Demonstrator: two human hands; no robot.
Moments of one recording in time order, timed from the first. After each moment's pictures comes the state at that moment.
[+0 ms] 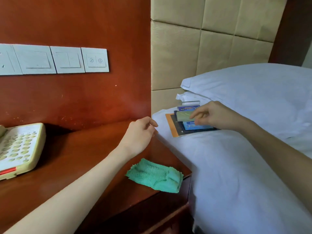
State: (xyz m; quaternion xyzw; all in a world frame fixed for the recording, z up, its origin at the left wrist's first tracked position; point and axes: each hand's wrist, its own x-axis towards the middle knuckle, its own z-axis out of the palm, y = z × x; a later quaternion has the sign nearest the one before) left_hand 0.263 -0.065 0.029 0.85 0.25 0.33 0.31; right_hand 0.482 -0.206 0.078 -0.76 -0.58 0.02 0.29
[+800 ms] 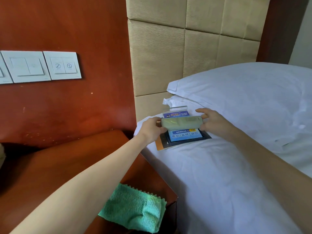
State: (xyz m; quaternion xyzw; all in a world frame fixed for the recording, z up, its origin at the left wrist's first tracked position) left_hand 0.418 -0.018 0.021 0.87 0.27 0.24 0.35; right_hand 0.577 -0.187 0.039 -0.81 -0.40 0.07 0.43
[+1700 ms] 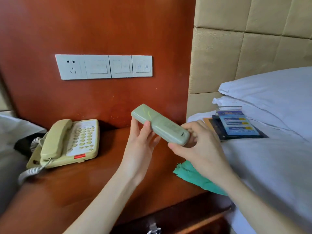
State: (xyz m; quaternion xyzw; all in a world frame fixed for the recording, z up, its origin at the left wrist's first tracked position) left_hand 0.145 -0.061 0.018 0.57 0.07 0.48 0.66; right_hand 0.275 -0.164 0.035 -0.64 -0.57 -0.08 0.51
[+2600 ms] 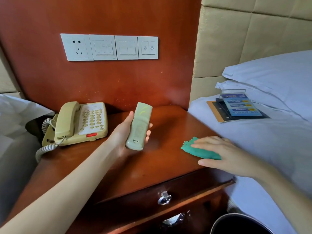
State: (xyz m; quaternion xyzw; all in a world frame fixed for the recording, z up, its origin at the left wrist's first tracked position) left_hand 0.092 0.006 -0.010 0.44 0.27 0.27 0.81; right_hand 0.325 -0.204 -0.021 -0.69 -0.71 0.02 0.15
